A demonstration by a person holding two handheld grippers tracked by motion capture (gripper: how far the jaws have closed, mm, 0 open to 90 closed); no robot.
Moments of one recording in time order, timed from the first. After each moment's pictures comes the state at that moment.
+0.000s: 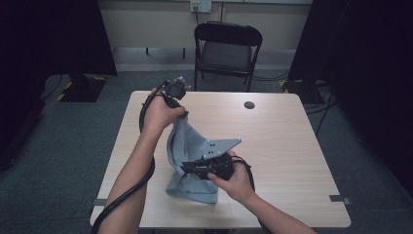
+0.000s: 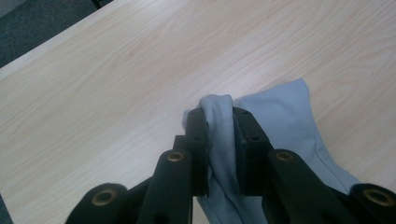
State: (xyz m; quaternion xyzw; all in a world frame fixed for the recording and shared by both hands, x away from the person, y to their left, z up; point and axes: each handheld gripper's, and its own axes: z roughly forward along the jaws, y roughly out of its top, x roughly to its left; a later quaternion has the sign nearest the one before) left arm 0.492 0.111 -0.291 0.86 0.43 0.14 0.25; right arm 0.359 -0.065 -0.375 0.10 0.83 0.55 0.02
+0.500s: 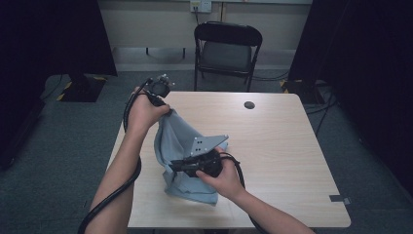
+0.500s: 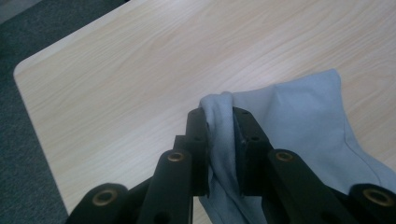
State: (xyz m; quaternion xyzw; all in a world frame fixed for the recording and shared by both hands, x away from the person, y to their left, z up) left arm 0.487 0.151 -0.283 0.84 0.46 0.16 0.23; right arm 0.364 -0.036 -0.369 0.09 0.83 0.55 0.01
